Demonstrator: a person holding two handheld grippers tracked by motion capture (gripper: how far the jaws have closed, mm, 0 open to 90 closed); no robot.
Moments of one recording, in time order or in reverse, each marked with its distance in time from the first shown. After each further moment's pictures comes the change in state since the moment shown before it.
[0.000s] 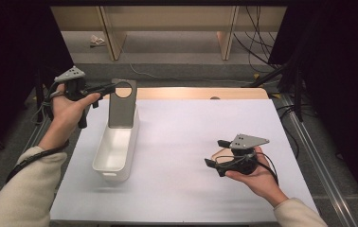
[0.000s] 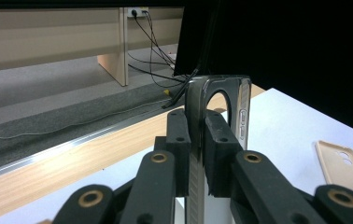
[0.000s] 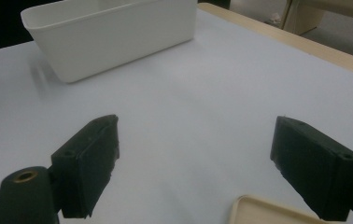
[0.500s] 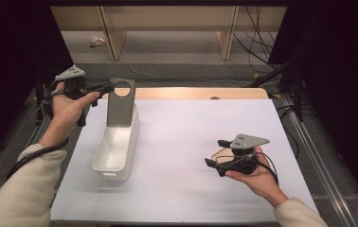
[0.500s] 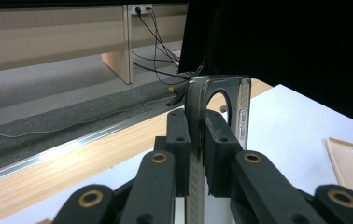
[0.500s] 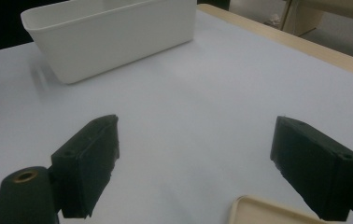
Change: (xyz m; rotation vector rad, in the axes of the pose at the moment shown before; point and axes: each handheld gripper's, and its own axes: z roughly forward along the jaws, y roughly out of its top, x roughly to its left) left arm 0.006 0.001 0.003 0.013 0.016 0.017; right arm 0.000 0.000 0.000 -0.004 -0.001 -0.001
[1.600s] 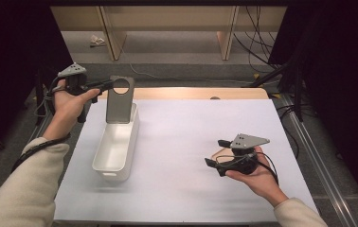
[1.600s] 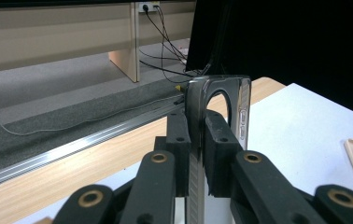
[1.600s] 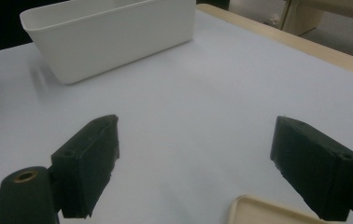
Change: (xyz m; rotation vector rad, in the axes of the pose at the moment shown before) left arm 0.016 0.001 0.012 0.009 0.027 0.003; right arm -0.001 -0.001 0.000 -0.003 0.000 0.004
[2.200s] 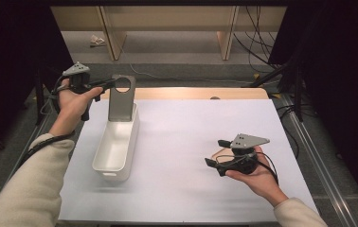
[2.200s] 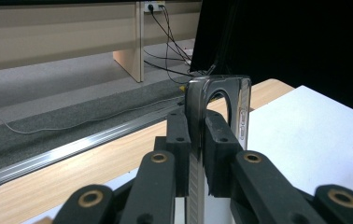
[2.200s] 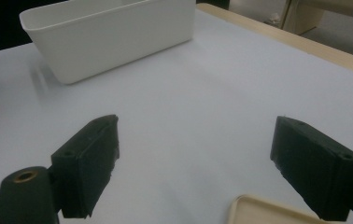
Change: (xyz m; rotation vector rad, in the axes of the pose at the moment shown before) left arm 0.006 -0.003 0.015 -0.006 0.014 -0.013; right arm -0.001 -0.001 0.000 0.002 0.001 0.003
